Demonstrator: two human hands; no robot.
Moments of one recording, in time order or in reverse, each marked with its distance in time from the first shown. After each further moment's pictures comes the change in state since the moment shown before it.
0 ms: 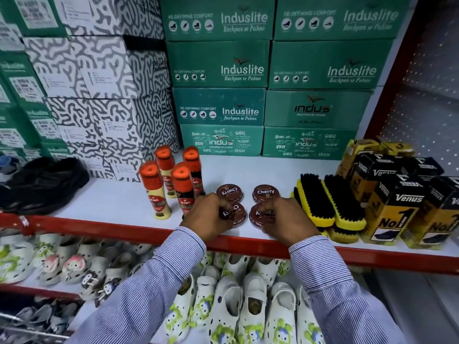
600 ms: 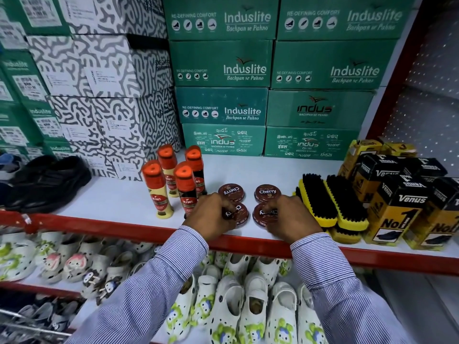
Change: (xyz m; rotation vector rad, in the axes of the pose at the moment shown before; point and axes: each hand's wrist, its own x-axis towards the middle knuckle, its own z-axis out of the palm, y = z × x) left_hand -0.004 0.006 -0.003 0.005 -0.012 0.011; right_hand 0.005 0.002 0.000 -0.081 0.000 0.060
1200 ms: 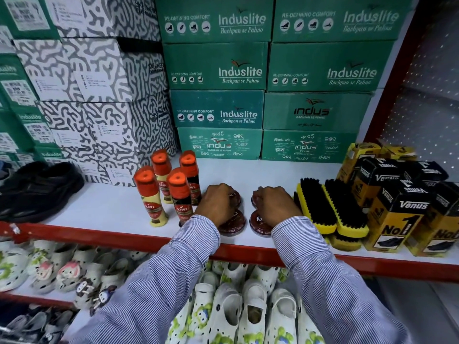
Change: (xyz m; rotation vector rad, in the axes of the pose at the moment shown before) left_hand 0.056 0.008 0.013 0.054 0.027 -0.064; right_hand 0.055 -0.007 0.008 0.073 -0.019 0.038
